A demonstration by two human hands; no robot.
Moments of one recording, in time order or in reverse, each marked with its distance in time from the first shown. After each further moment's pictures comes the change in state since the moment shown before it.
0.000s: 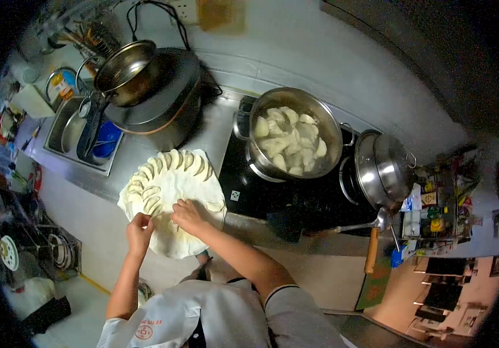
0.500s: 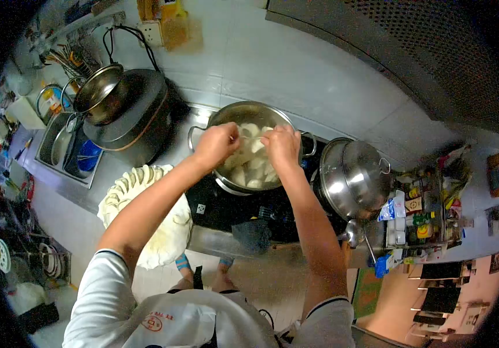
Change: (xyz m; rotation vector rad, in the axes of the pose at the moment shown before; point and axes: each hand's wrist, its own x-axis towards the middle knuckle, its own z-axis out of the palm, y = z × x) left_hand 0.134 0.345 0.160 -0.041 -0.113 0.809; right_hand -0.099 0.188 -0.346 -0.475 0.409 0.538
